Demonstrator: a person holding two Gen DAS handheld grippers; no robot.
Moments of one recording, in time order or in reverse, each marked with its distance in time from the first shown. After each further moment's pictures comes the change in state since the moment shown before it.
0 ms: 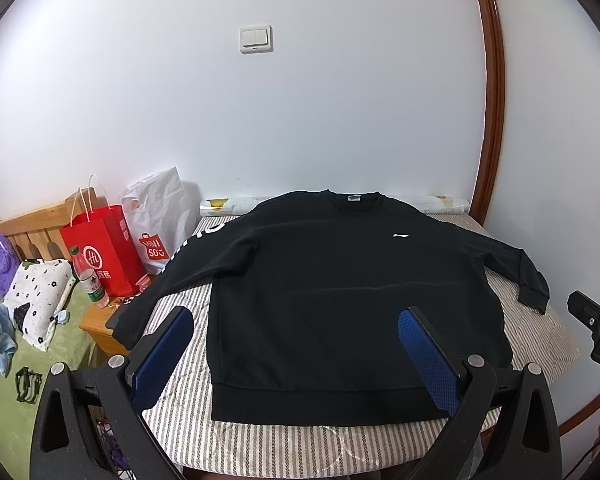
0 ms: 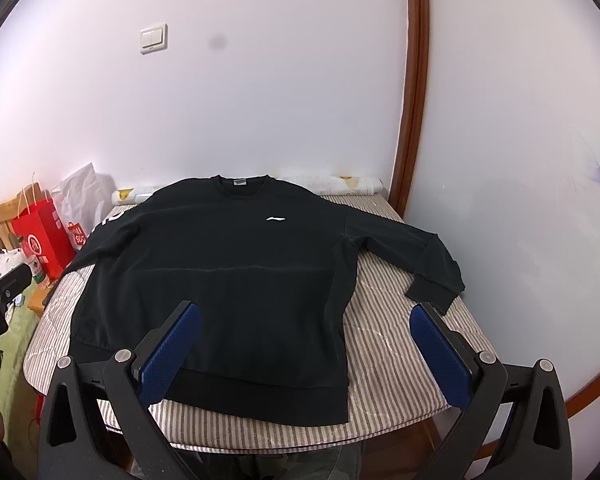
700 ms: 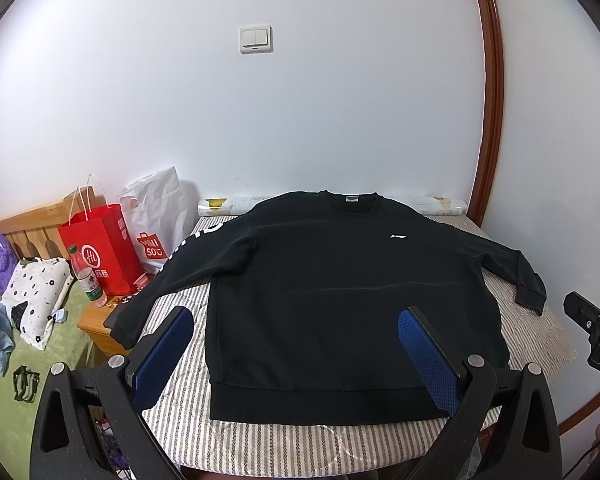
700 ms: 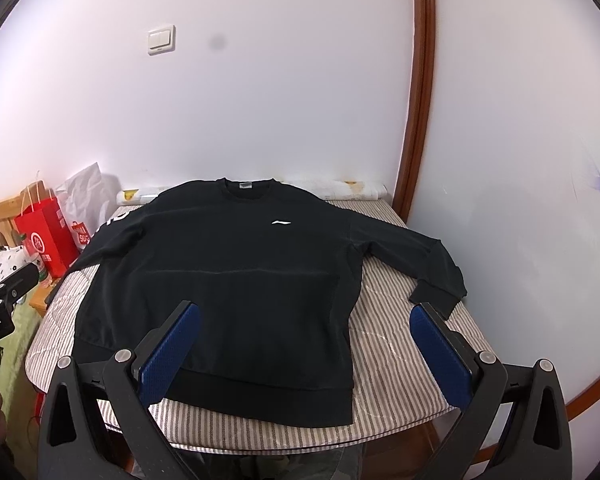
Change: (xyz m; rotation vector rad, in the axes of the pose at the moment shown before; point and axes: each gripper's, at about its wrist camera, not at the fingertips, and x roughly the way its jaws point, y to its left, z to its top) left arm 0.001 -0.003 -0.001 -0.003 0.000 0.001; right arm -0.007 0.008 0.003 -0.017 -0.010 0.011
